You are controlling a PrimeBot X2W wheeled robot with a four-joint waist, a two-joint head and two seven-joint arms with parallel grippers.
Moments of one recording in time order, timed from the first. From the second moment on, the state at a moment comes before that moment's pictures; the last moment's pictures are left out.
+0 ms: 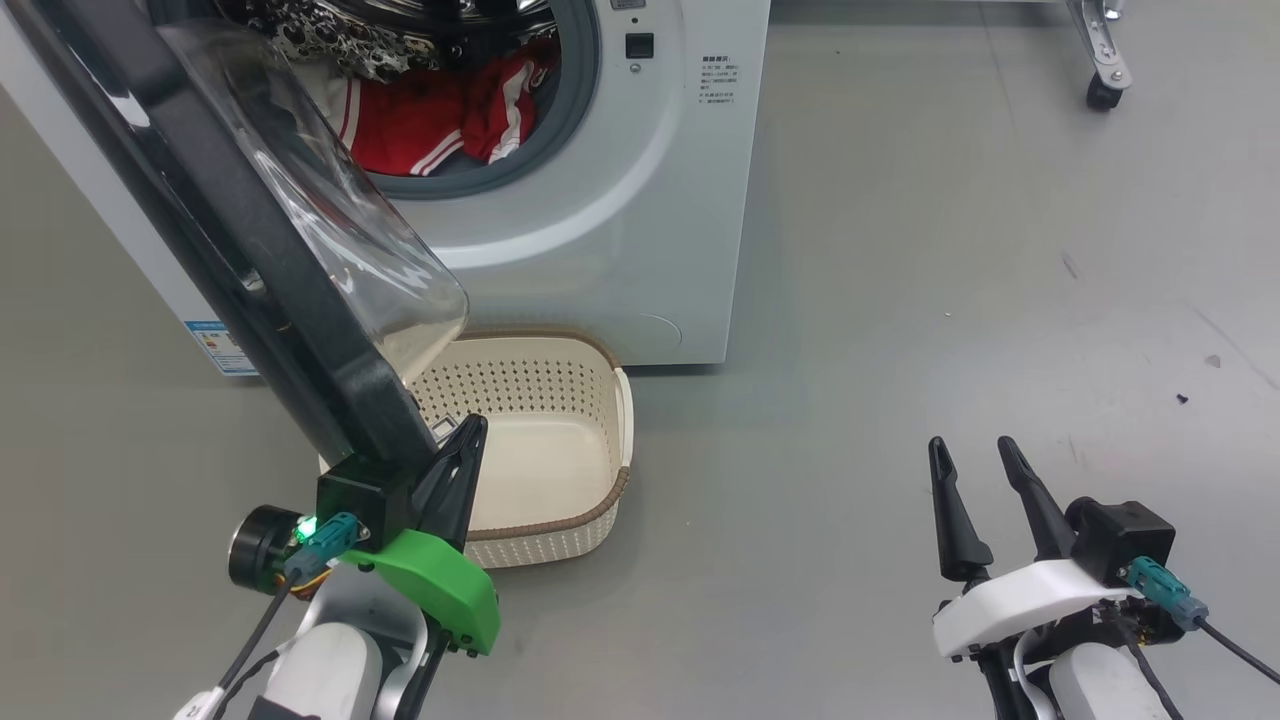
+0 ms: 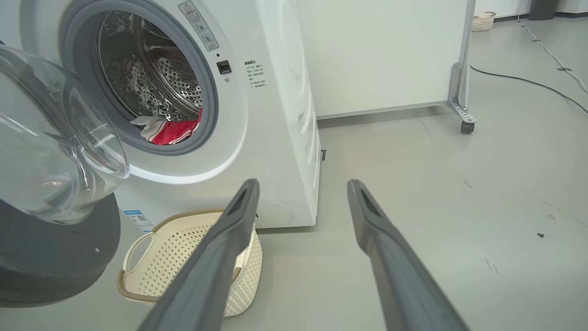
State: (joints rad) left arm -0.20 0.04 -0.31 0.20 -0.29 -0.04 -0.01; right arm -0.08 -0.08 0.21 0.31 0.43 0.11 -0.26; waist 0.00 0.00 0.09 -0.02
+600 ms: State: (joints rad) left arm -0.21 0.04 -0.33 0.25 -0.32 -0.04 -0.04; right arm -0.07 -0.08 0.20 0.33 0.42 0.11 -0.26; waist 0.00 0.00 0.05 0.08
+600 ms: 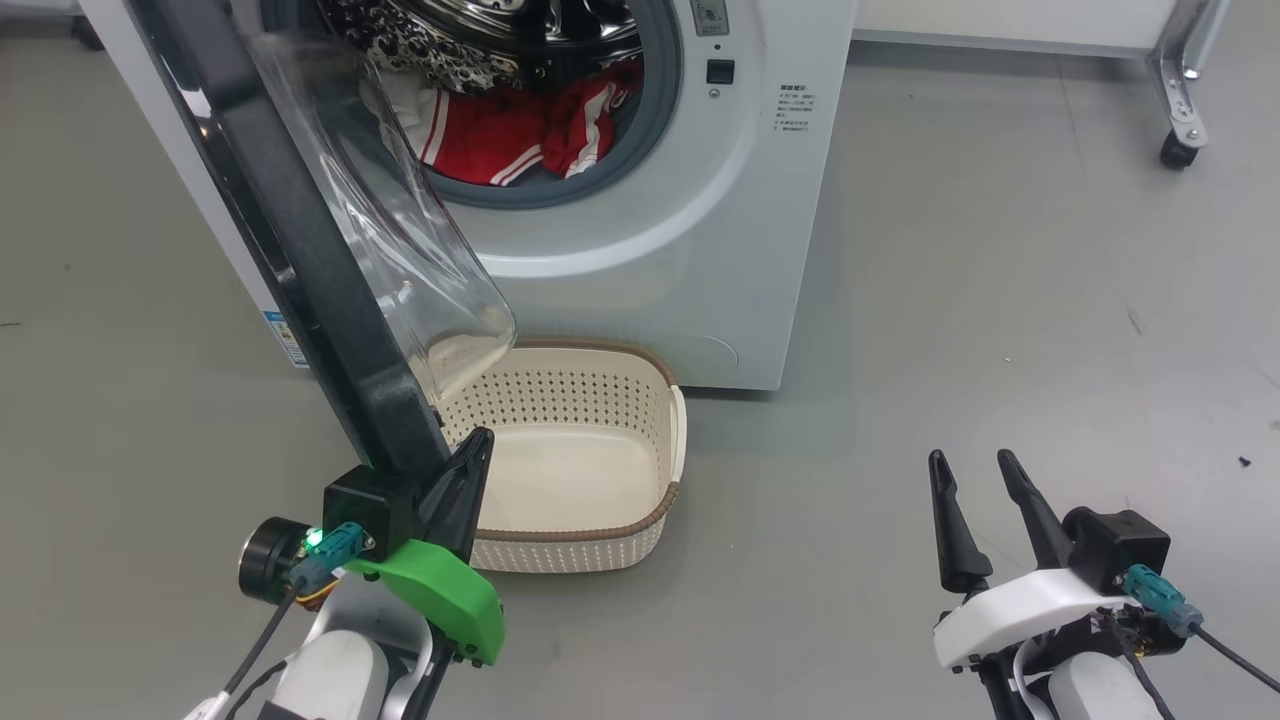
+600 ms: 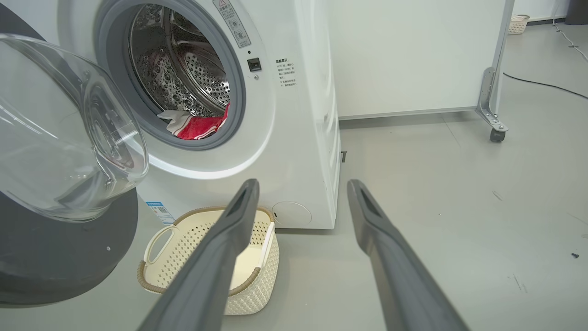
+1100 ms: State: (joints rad) left arm -0.21 0.04 -0.34 0.28 -0.33 -0.04 -0.06; right arm -0.05 -0.07 0.20 0.34 0.42 0.12 -0.26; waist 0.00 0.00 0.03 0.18
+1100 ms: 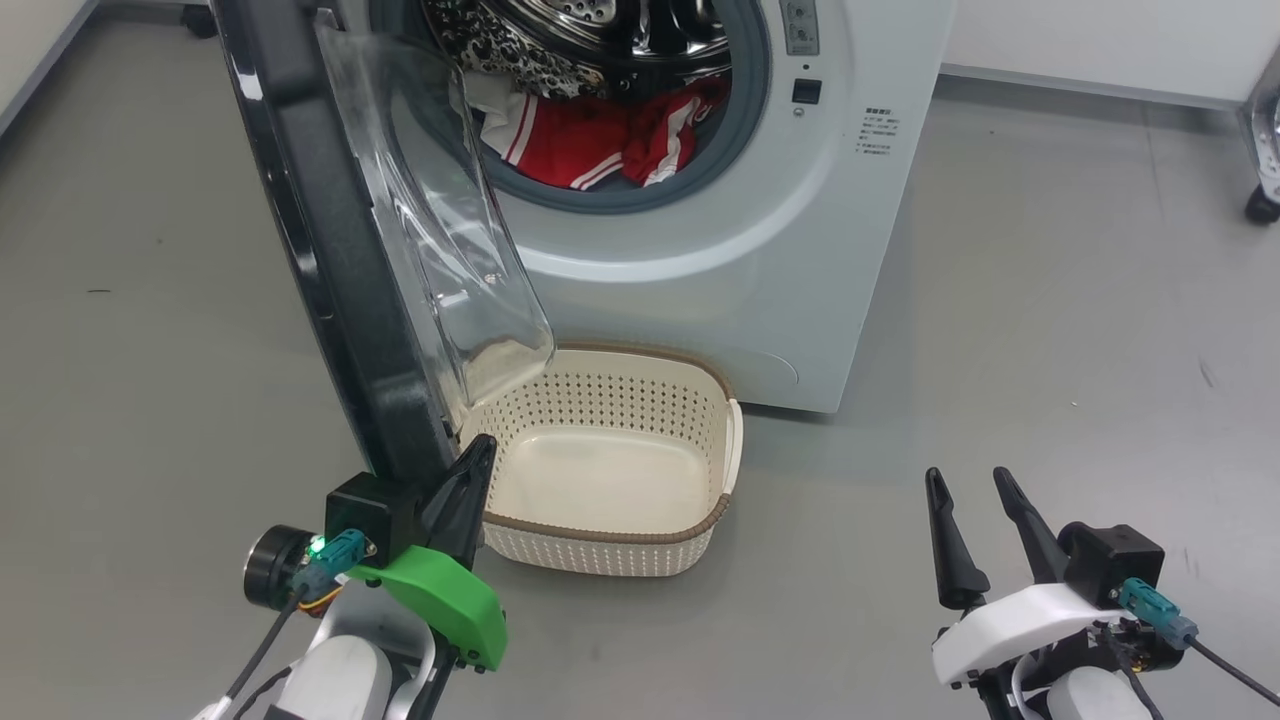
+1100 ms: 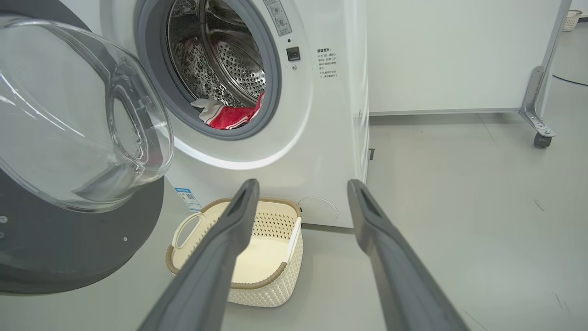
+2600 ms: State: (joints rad) left arm -0.21 0.10 -0.11 0.26 -0.41 0.05 -0.12; right arm -0.07 -0.10 0.25 0.35 0.38 0.12 -0.26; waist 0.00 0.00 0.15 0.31
